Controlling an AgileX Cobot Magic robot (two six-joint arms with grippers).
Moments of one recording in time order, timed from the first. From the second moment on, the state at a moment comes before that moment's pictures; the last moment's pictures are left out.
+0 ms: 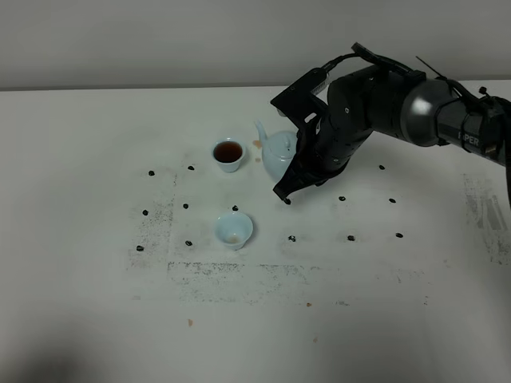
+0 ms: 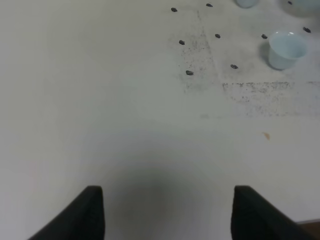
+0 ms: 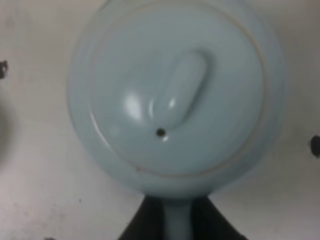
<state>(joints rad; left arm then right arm) -0.02 0.00 -0.46 -0.11 1.07 0.09 0.40 2.17 -1.61 0.03 0.71 -0.28</state>
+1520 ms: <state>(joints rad) -0.02 0.00 -0.46 -0.11 1.07 0.09 0.55 1.93 -1.40 -0.24 0.81 -0.54</state>
